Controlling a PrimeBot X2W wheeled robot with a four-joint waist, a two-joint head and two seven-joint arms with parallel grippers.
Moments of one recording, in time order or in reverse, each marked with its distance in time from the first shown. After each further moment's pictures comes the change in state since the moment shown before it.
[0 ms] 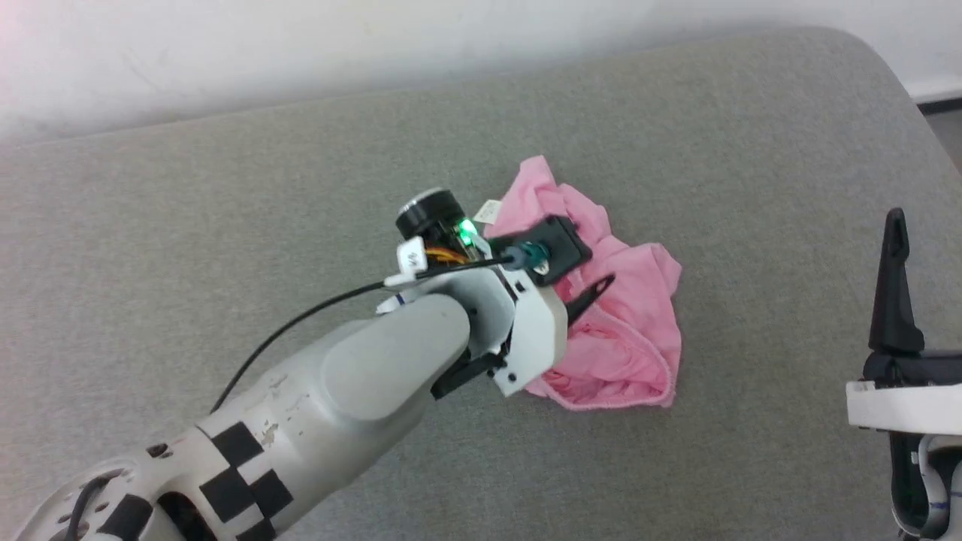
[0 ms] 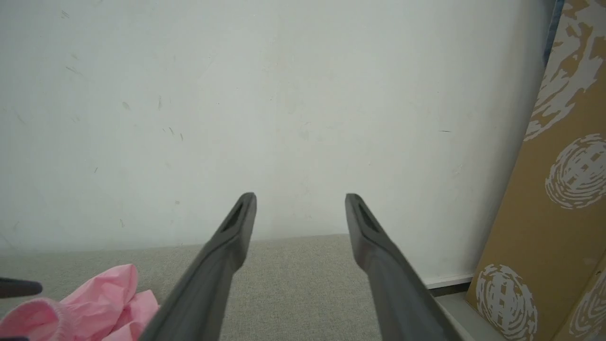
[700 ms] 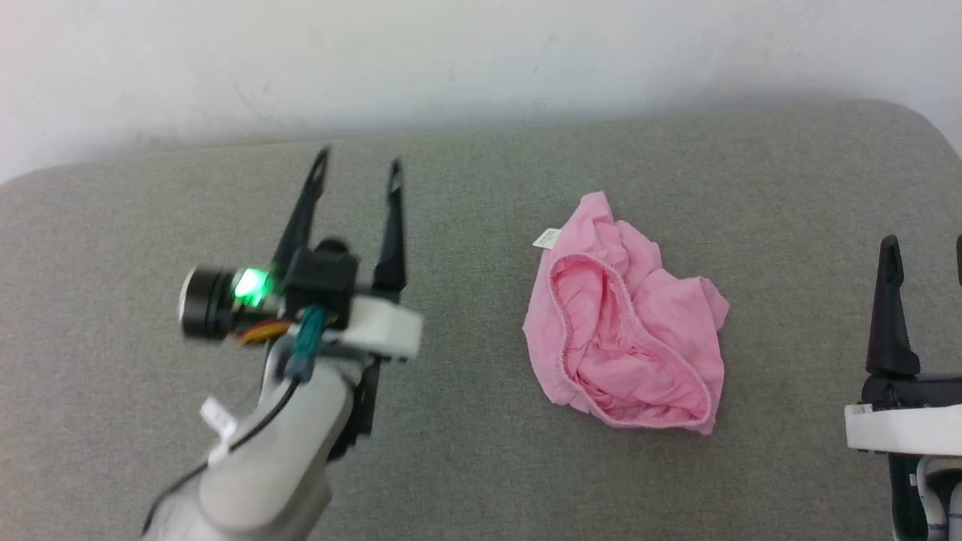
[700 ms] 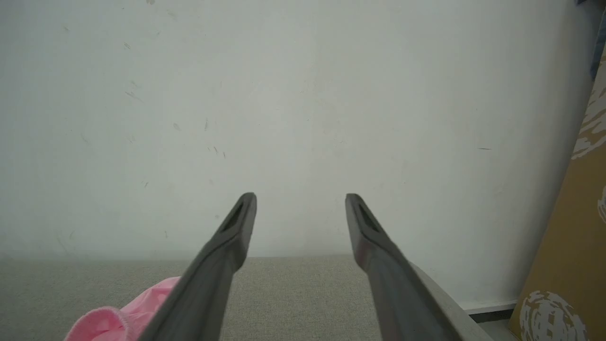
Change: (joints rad) left arm 0.413 0.101 0.540 -0.309 0.263 0.606 -0.332; right arm 0.054 0.000 -0.004 -0.006 -0.010 0.000 0.000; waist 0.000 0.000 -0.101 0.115
